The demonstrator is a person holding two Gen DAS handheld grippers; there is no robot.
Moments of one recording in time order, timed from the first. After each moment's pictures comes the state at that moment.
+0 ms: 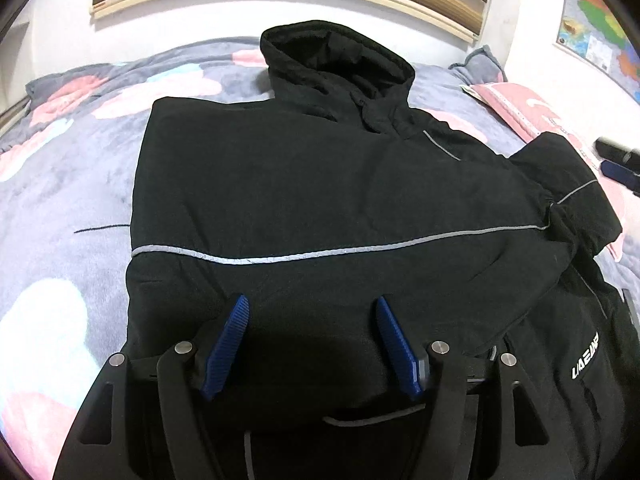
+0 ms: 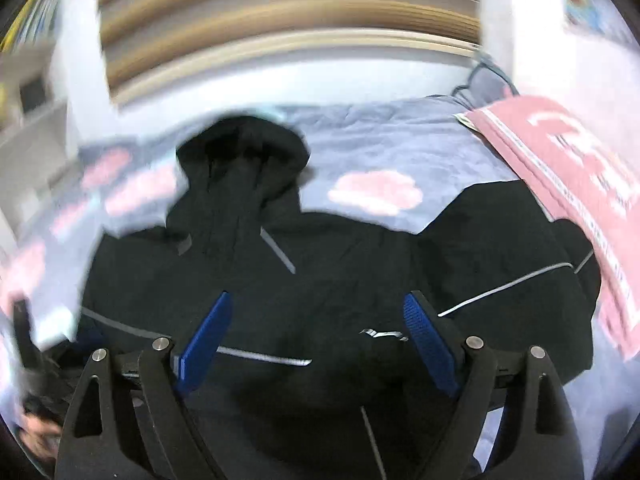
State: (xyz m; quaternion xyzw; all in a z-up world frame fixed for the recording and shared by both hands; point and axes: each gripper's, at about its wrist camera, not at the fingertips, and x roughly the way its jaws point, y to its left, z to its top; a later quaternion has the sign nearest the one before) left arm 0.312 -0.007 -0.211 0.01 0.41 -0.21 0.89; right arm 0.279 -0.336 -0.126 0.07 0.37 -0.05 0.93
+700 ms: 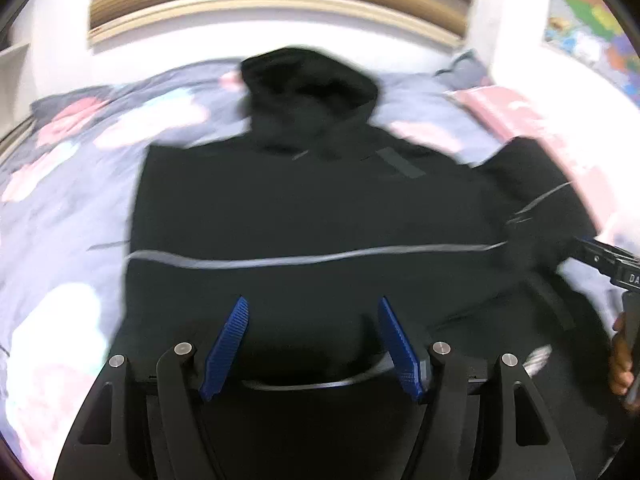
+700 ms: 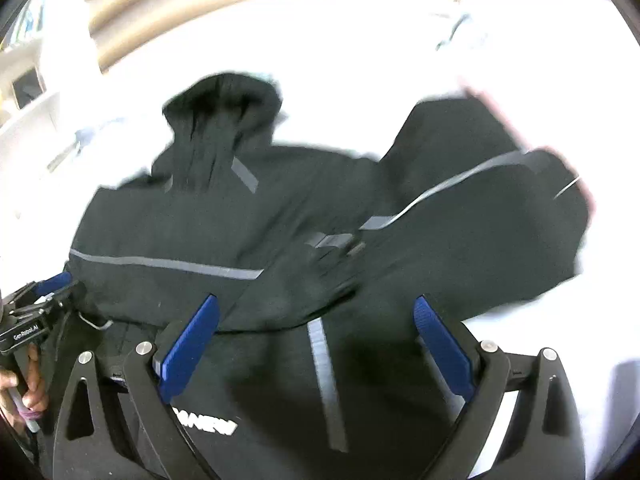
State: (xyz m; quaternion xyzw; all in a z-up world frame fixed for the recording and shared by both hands) left arm 0.268 -0.048 -0.150 0.02 0.39 -0.24 0.89; right arm 0.199 -0.399 -0.146 0.12 0.39 -0.04 0.91
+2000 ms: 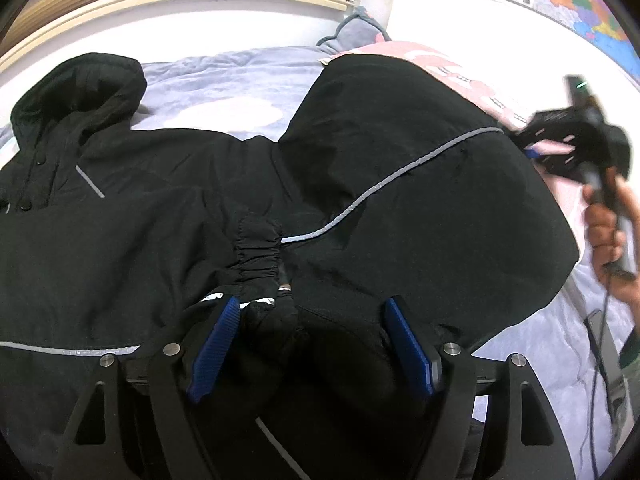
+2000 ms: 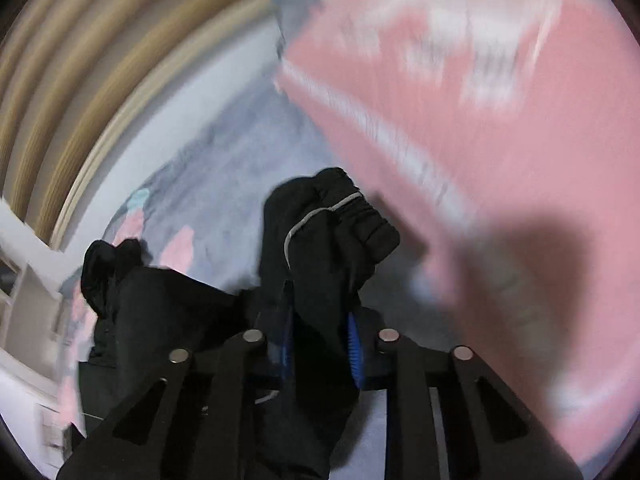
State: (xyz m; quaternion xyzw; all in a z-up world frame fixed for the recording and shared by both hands) left arm 0.262 -0.326 -0.215 0.04 0.38 -0.34 0.86; right arm 0.250 -0.760 -0.192 0.31 0.35 -0.12 0.88
